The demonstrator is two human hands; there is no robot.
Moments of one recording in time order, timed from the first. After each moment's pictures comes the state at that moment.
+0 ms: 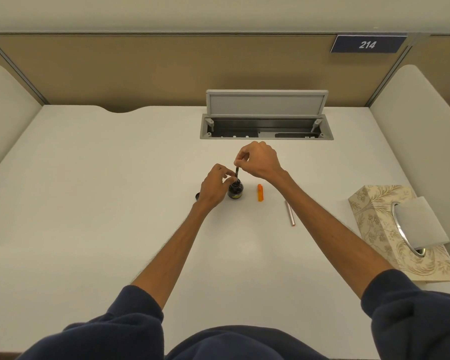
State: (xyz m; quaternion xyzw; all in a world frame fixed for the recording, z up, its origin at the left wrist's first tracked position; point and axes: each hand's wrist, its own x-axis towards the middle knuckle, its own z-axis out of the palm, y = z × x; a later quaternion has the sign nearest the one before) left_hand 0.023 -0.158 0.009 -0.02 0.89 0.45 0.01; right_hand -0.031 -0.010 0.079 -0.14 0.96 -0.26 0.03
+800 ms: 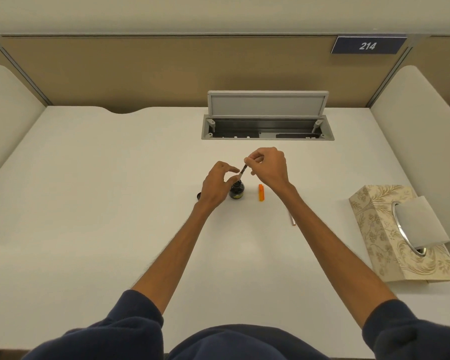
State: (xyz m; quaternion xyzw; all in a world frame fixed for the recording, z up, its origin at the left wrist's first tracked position) left_hand 0.030 -0.157 0.018 0.01 0.89 0.46 -0.04; right_hand -0.004 0.002 0.072 -0.02 0.91 -0.40 -0.04
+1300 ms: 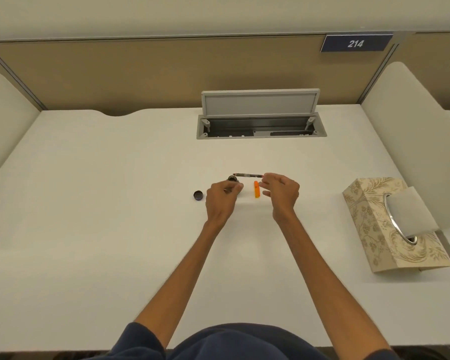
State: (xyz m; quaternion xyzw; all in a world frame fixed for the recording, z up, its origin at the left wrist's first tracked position) left_hand 0.078 -0.121 0.015 -0.13 0.82 0.56 -0.04; right_hand 0.070 0.023 0.052 0.27 0.64 -0.72 -0.05
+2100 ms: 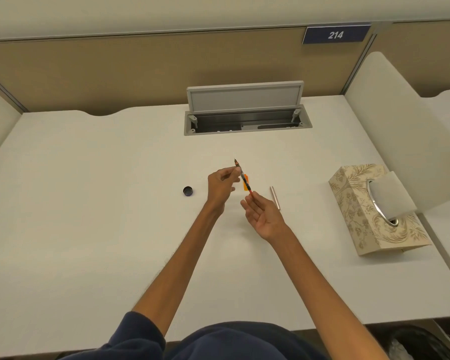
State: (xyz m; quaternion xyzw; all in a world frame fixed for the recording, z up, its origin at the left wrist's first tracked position) left_hand 0.073 -0.095 0.039 -0.14 0.69 0.71 0.05; right_hand 0.133 0.032 0.039 0.35 0.36 -0.84 0.19
